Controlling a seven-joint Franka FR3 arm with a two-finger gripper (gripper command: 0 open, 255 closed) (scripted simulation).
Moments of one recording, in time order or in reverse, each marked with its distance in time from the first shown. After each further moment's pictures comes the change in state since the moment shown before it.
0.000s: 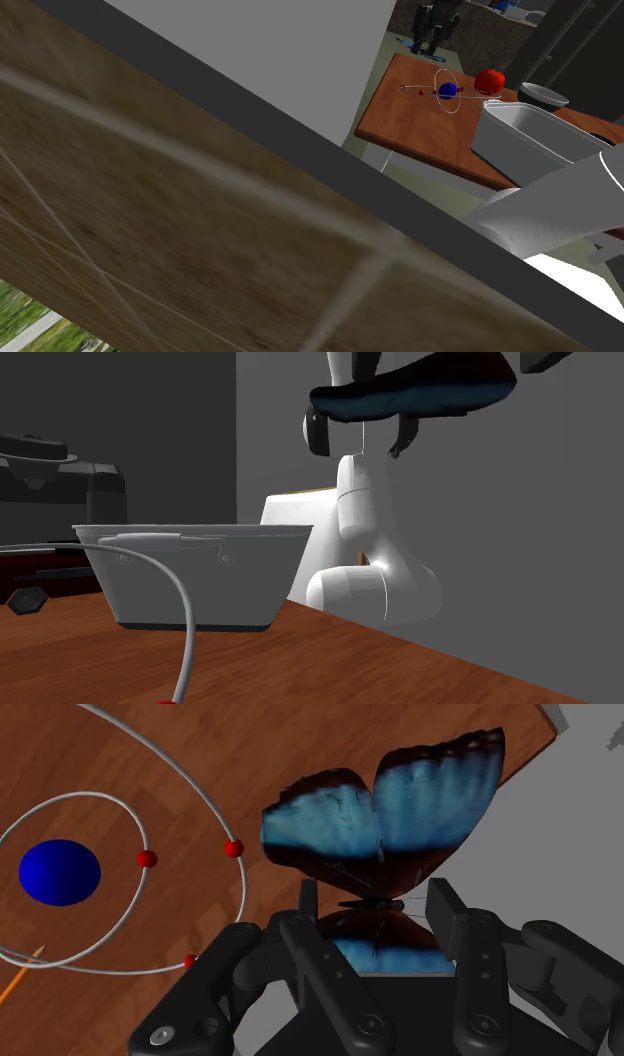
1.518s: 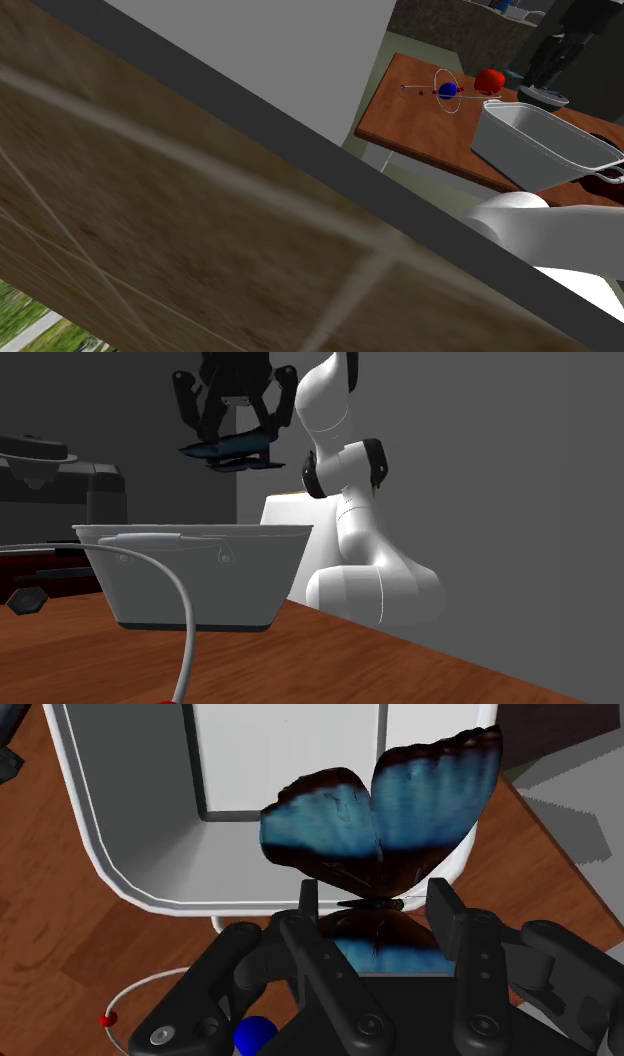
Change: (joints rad) arm -0.138 -0.508 -0.138 -0.246 -0.231 -0.219 -0.266
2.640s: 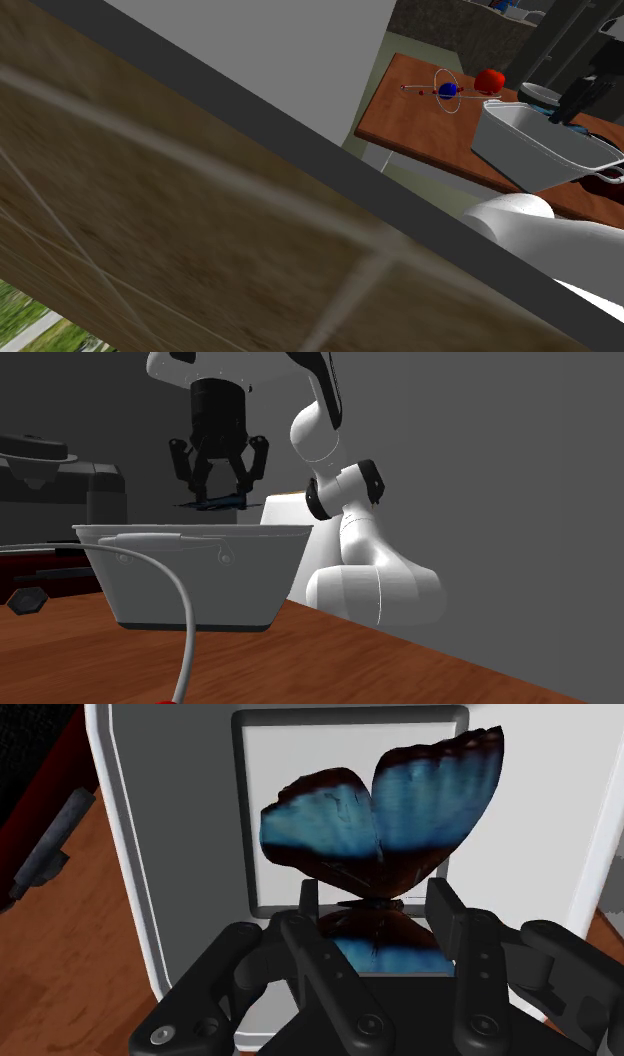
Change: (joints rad) arm -0.066 -0.211 -0.098 -0.168 -0.147 -0.007 -0.120
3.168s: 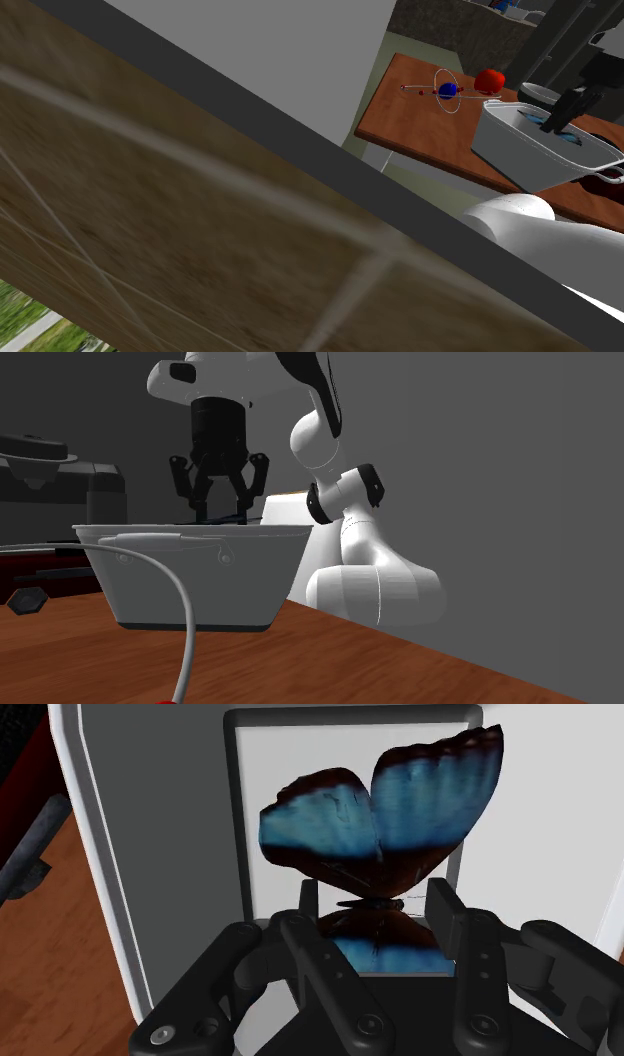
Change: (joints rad) arm -0.012 -0.039 -0.015 -0.079 -0.017 0.041 0.008
